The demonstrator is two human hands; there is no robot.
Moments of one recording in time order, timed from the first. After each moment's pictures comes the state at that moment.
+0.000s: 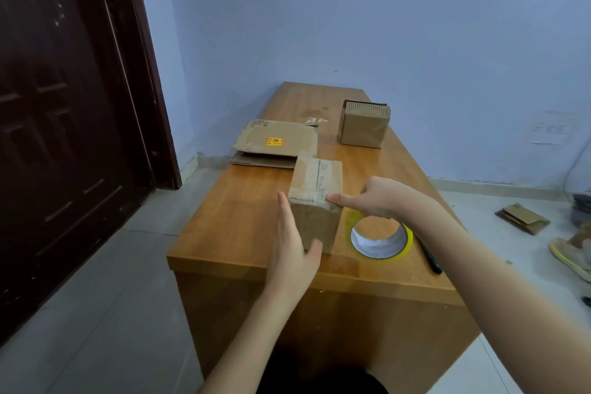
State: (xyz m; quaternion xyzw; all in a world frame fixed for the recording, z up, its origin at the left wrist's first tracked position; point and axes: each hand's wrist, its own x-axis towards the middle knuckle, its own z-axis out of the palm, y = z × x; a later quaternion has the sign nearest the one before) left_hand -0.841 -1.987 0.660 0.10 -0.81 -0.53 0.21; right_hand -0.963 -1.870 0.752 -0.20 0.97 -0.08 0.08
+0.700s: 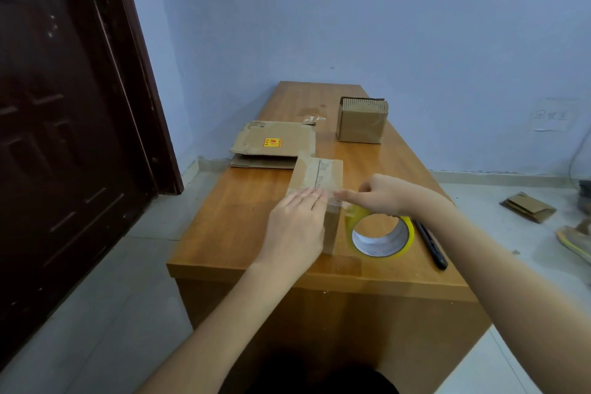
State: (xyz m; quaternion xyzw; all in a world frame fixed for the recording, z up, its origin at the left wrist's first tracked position) left_hand -0.859 -2.001 0.692 -0.05 -0.94 -0.02 0.34; right_hand -0.966 -1.859 0.754 -0.26 0.95 -0.13 0.11
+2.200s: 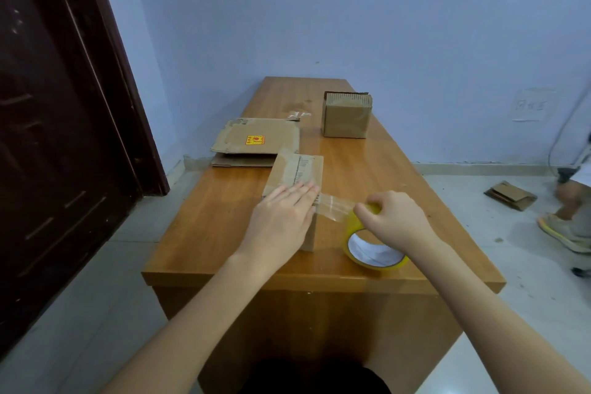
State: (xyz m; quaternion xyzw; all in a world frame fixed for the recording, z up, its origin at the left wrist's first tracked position) left_hand -0.888 -2.010 0.681 -0.11 -0.92 -0.04 0.38; right_hand -0.952 -1.821 0.701 -0.20 0.94 -0.25 -0.10
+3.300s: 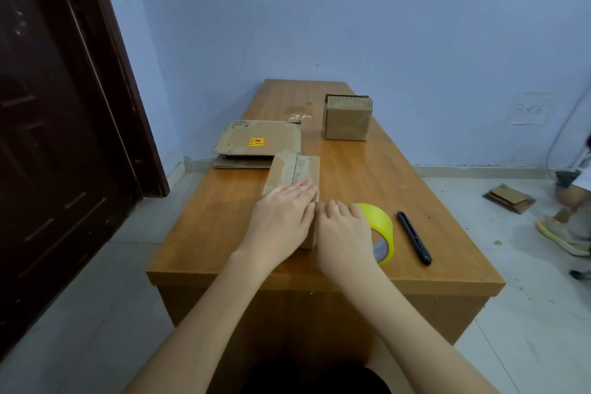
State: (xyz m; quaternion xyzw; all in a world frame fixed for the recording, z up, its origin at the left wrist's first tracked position) left_hand -0.882 -2.013 0.696 -0.06 -0.95 -0.09 0.28; right_hand -0.893 -1.894 0.692 -0.25 0.95 0.04 -0.16
